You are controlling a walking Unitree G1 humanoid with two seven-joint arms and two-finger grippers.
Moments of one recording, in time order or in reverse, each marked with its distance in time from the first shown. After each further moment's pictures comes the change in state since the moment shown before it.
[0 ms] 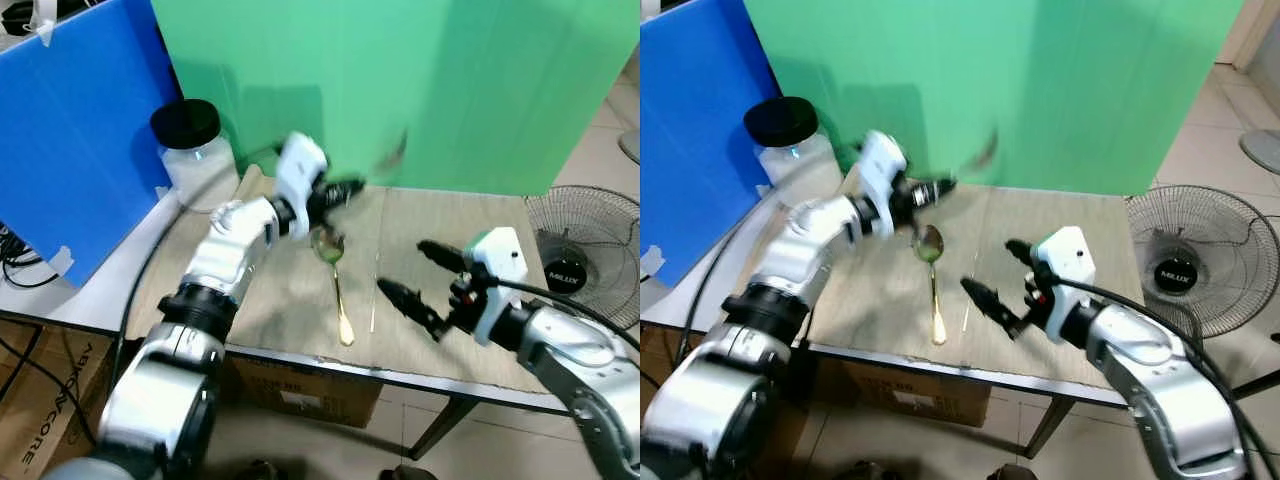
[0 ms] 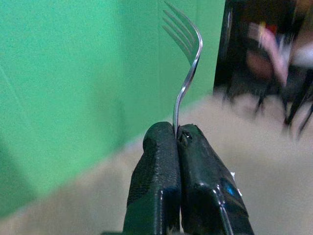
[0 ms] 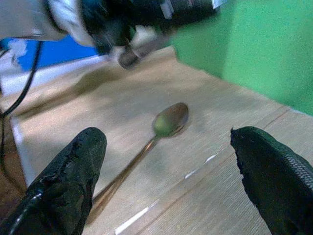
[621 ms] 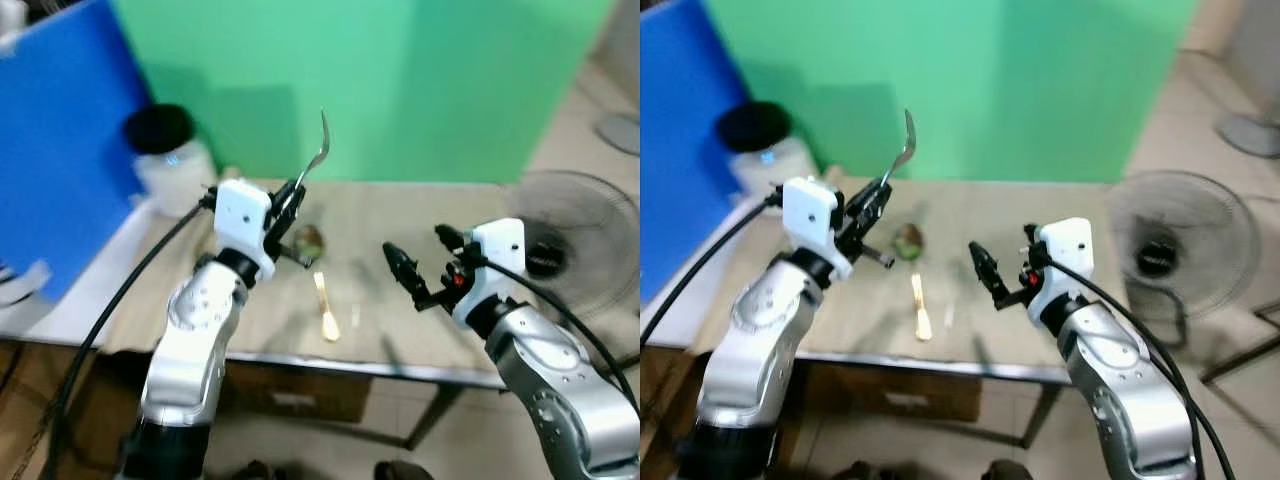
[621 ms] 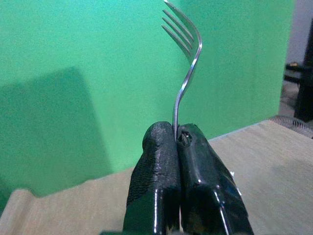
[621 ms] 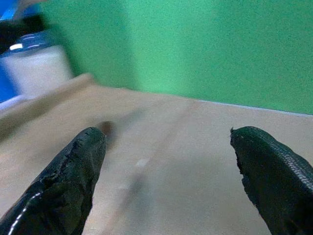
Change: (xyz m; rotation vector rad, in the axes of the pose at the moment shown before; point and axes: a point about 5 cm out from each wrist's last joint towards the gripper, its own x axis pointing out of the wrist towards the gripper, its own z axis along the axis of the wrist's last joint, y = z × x) left arm -0.076 -0.045 -0.008 0.138 -0.055 0.488; right arm 0.013 0.002 0.001 0.094 -0.094 -0.313
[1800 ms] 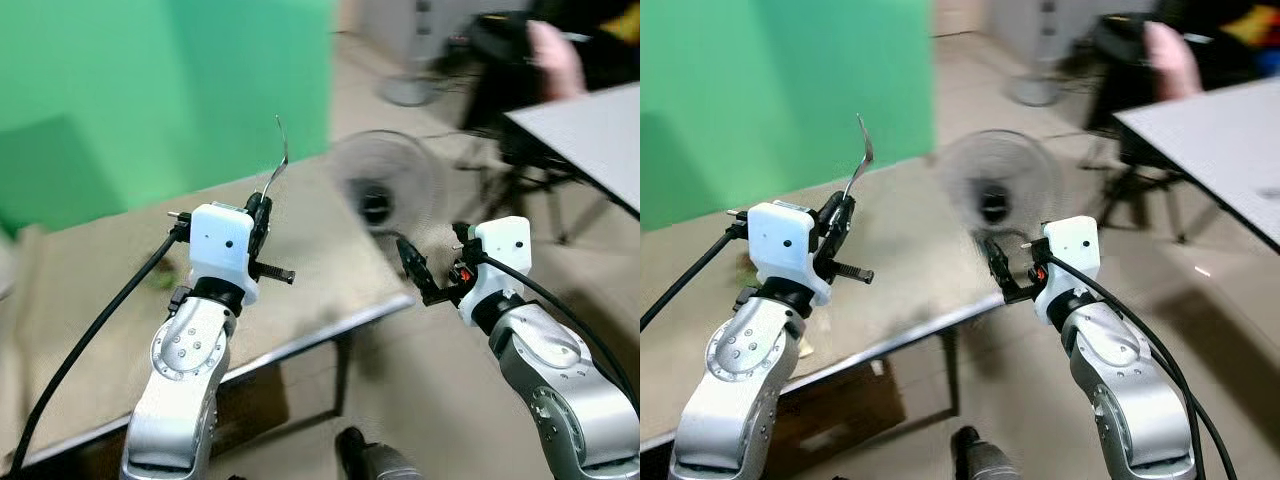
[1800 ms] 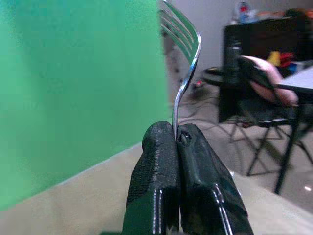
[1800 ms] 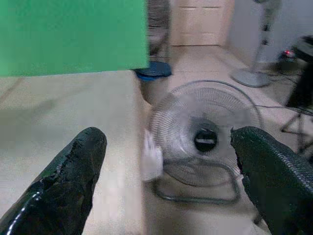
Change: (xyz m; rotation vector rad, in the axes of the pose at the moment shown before) left arm -0.030 -0.002 0.009 0.035 0.051 0.203; right arm 0.000 -0.007 0.000 -0.067 0.039 -0.087
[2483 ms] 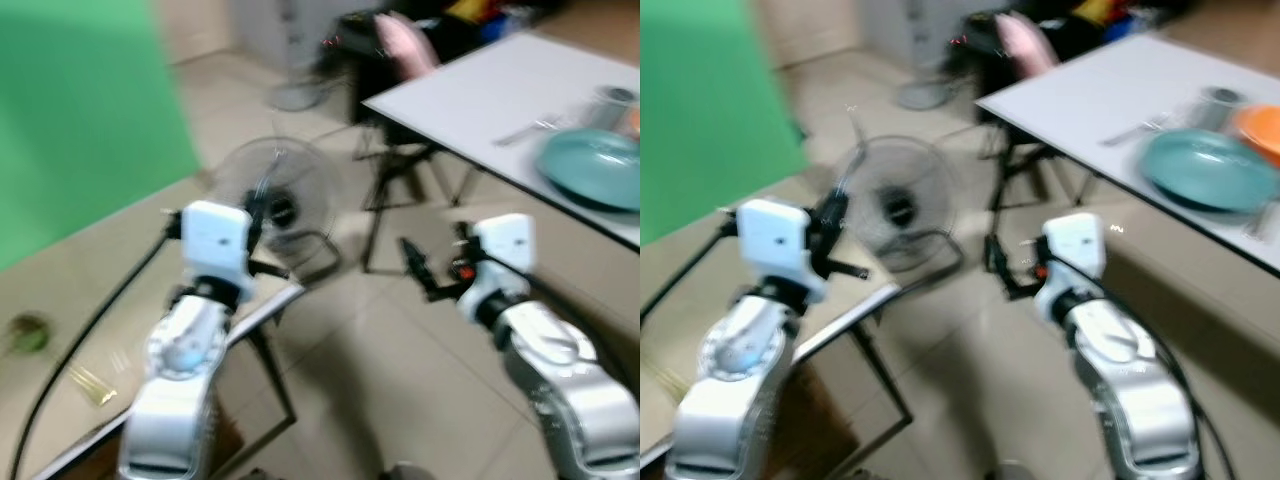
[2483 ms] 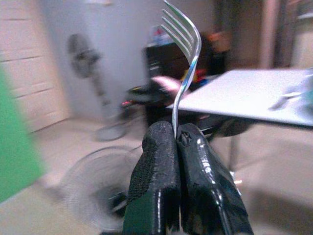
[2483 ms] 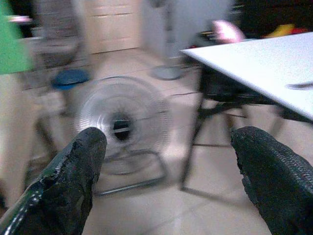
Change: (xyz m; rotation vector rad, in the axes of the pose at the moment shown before) left arm 0.000 -0.006 0.007 -0.028 -0.027 -0.020; right arm 0.000 -0.009 0.001 -0.003 0.005 -0.045
